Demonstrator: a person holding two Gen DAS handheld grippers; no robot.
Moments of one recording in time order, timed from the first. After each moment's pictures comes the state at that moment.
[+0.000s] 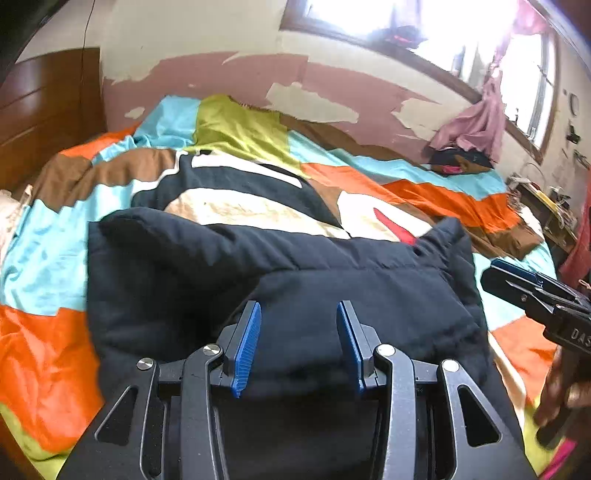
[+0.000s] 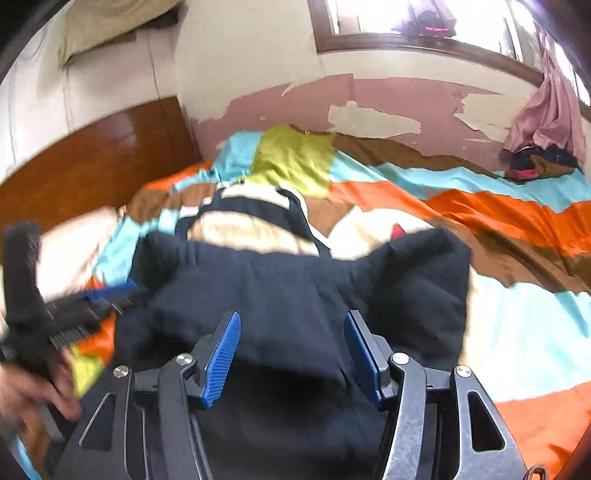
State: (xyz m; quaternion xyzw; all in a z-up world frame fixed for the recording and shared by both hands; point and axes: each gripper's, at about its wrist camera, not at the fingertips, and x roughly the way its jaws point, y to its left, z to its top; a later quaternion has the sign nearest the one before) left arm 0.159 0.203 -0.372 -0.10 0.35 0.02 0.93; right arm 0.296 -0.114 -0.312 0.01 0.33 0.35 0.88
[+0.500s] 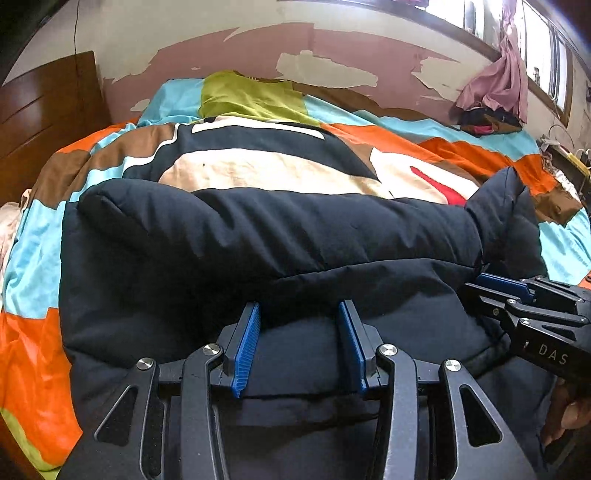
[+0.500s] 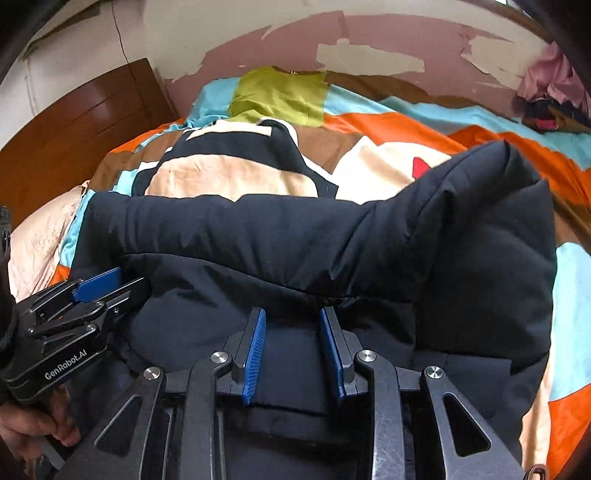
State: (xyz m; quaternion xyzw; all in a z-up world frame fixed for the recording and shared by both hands) left arm 0.181 0.206 -0.436 -0.04 0.39 0.07 0.92; right arm 0.340 -0.074 -0.405 -0.02 0.42 0.33 0.84
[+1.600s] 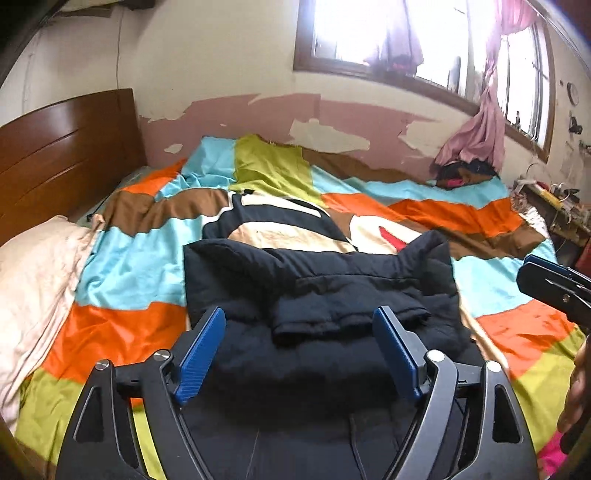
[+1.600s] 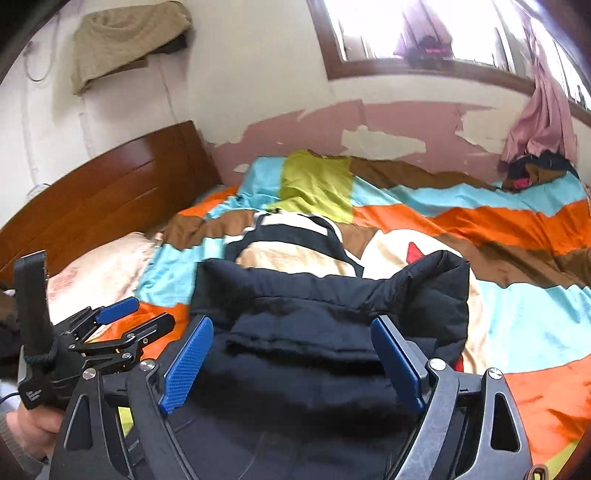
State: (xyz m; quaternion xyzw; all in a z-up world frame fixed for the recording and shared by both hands) left arm 0.011 0.179 -0.268 -0.05 0.32 0.07 0.94; right arm 0.175 -0.145 -0.212 0.02 0.31 0.37 0.88
